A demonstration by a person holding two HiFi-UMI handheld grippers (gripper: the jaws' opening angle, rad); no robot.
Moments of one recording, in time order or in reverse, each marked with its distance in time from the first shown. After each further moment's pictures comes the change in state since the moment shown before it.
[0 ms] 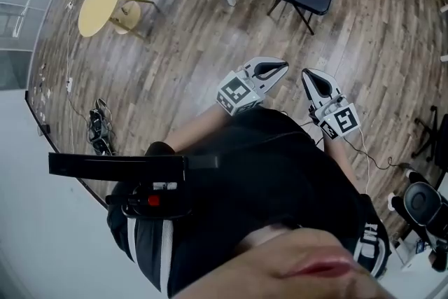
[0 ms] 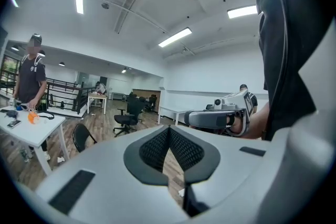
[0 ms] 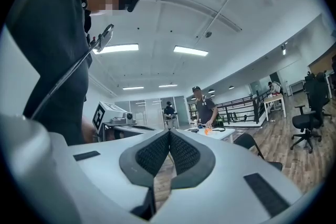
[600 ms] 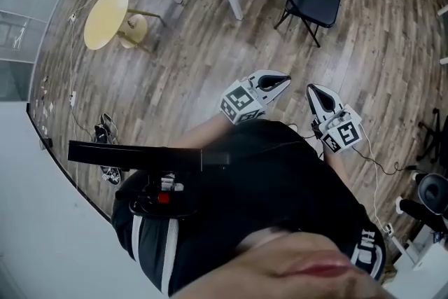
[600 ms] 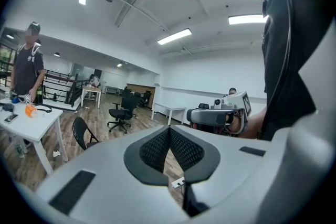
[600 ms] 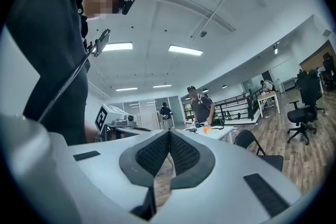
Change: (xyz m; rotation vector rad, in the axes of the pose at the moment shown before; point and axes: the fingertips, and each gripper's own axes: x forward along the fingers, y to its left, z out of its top) left arm -0.068 0.034 -0.009 -0.064 0.051 -0.082; right arm 0.049 0.043 -0.005 0.054 -0.010 -0.078
